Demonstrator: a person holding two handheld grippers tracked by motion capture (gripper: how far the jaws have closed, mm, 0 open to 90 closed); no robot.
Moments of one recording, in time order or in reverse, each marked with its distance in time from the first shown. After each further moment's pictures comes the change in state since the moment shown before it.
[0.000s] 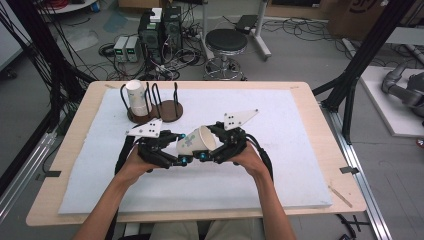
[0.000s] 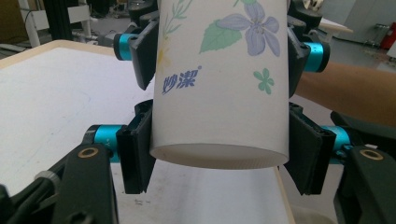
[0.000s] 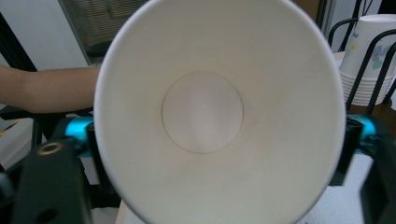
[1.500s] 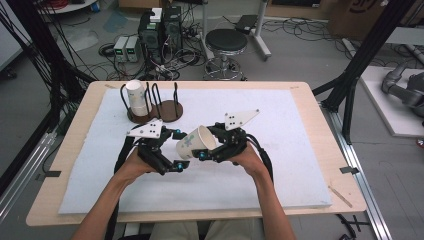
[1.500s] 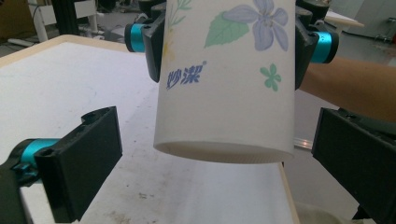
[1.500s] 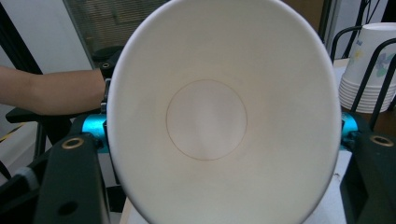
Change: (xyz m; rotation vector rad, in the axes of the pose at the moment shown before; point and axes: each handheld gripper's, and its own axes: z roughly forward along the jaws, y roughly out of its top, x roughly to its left) left arm -0.002 0.001 -0.001 0.025 0.027 0.001; right arm 0.002 0.000 -0.001 -0.016 0.018 0.004
